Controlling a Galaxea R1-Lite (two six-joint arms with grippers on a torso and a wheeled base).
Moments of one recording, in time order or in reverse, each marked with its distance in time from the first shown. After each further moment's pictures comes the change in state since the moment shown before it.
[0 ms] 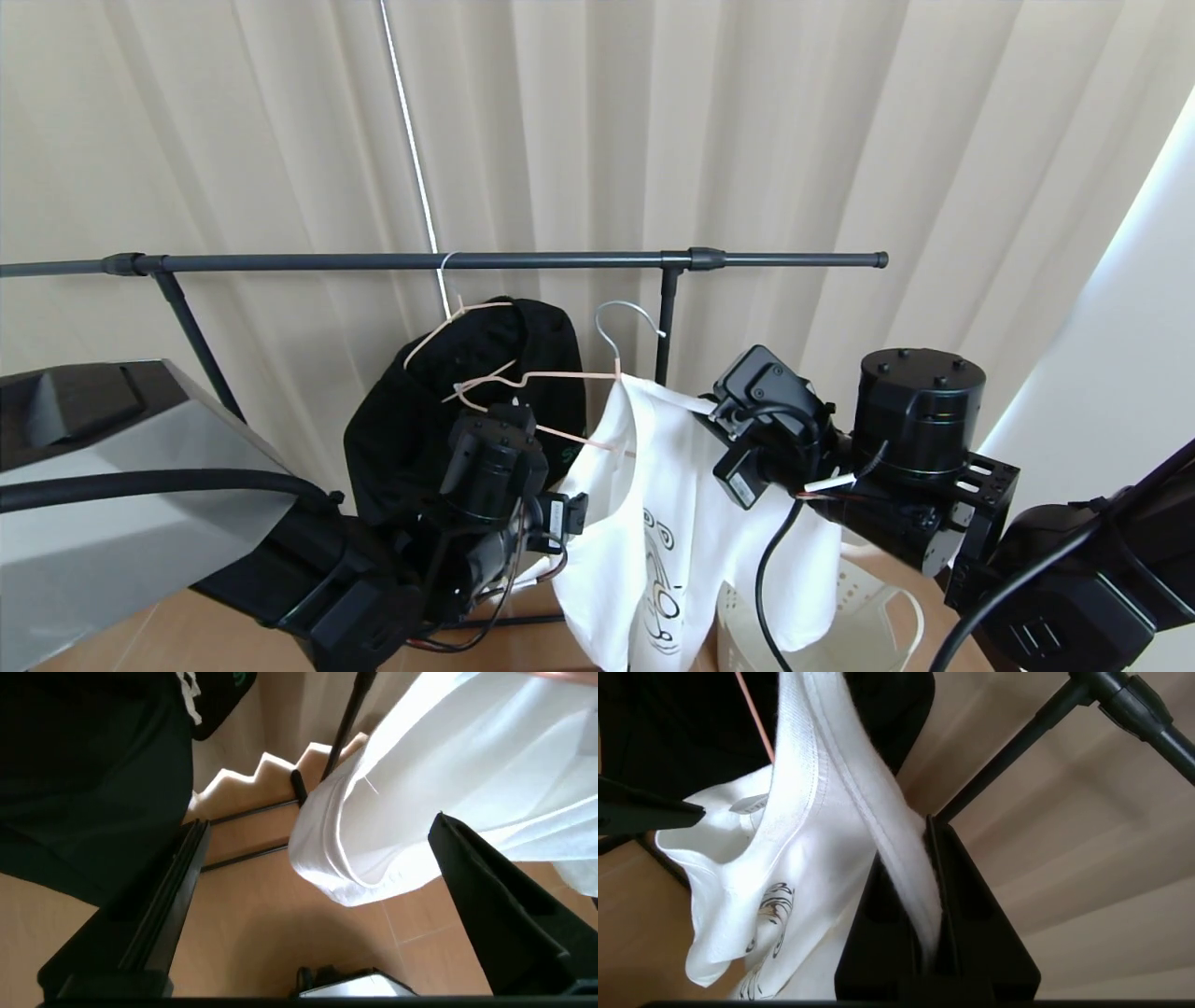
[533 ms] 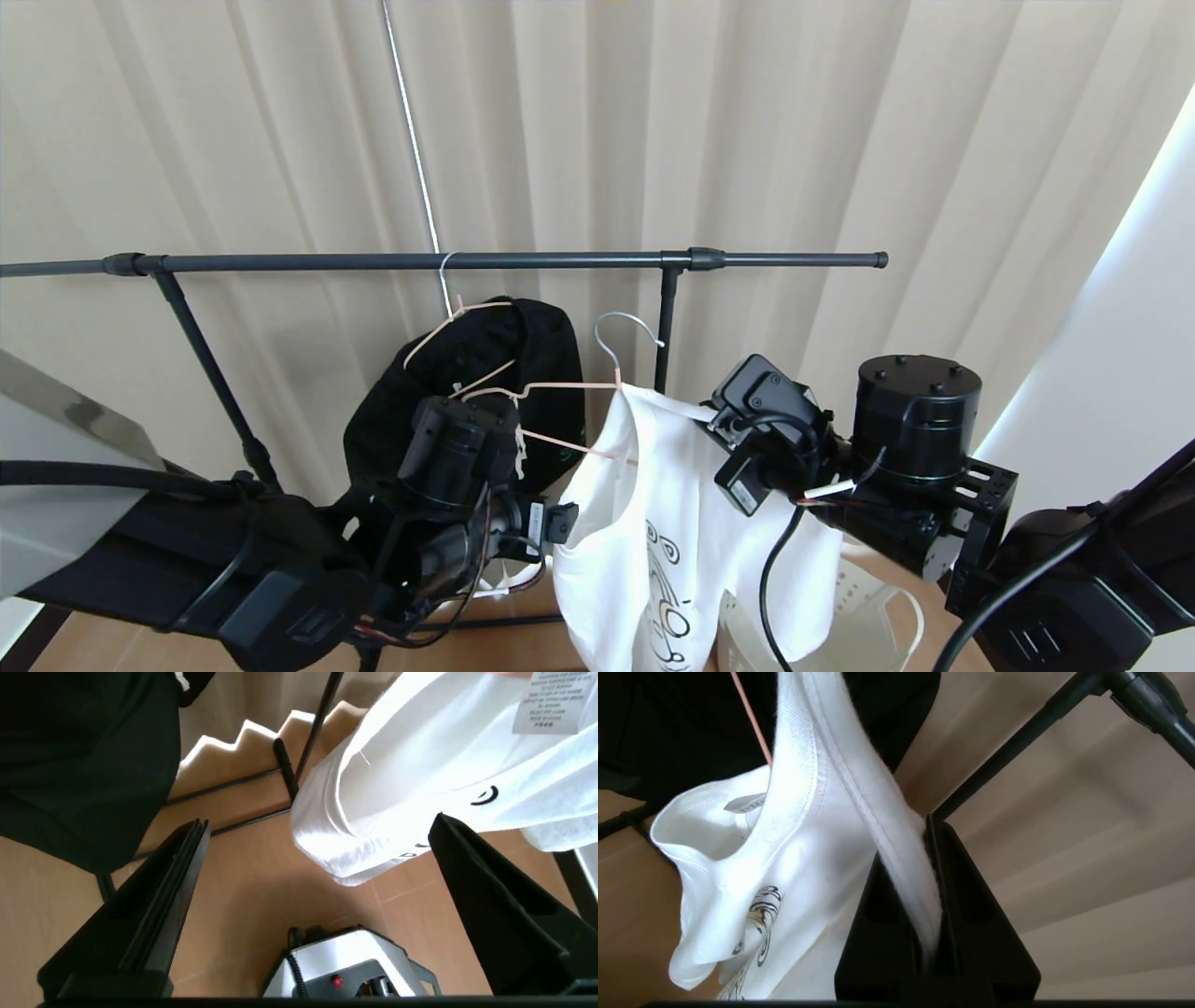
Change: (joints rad) left arm 0.013 -0.141 0.006 0.200 -0.099 -0.006; right arm -0.001 0.005 0.012 0.000 0.001 -0.014
